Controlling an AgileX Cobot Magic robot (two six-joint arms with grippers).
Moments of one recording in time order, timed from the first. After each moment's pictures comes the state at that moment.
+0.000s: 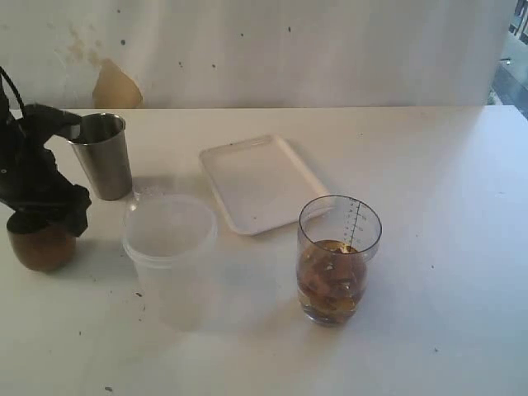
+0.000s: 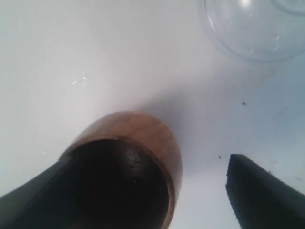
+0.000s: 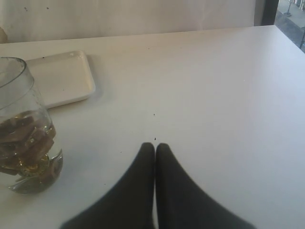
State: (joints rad) left arm -0.14 1.81 -1.24 -0.04 0.87 0.32; right arm 0.02 0.00 -0.01 -0.08 0.34 0.20
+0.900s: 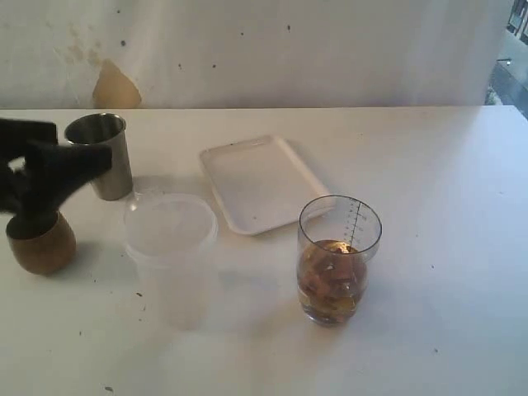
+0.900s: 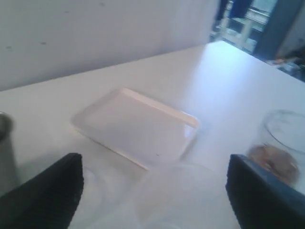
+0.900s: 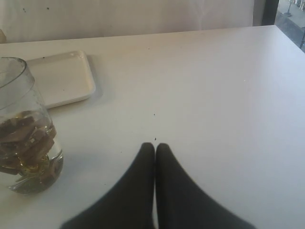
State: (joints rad) left arm -0.15 1.03 -0.53 -1.69 0.59 1.79; right arm 0.02 0.00 -0.01 -0.08 0.34 0.20
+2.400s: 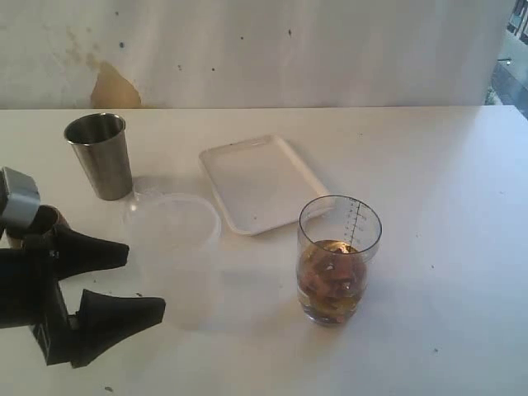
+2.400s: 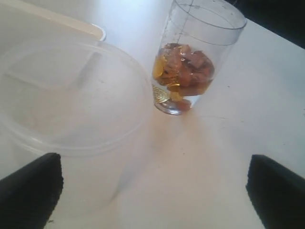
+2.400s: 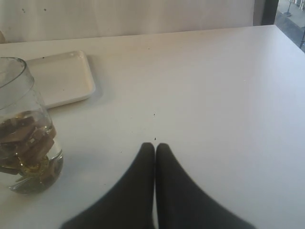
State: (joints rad) left arm -0.15 1.31 -0.35 -1.73 0.88 2.08; right arm 0.02 0.00 -0.01 -0.08 0.34 0.20
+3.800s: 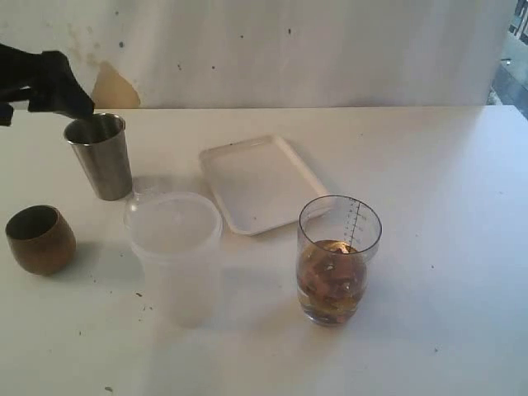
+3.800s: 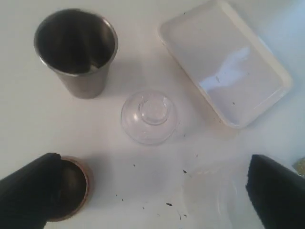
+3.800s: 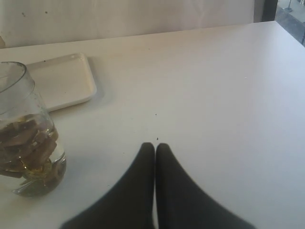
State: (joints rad) left arm -0.13 1.40 -1.22 -0.35 0.87 0.21; right arm 0.02 0.00 -0.01 -0.08 0.34 0.23
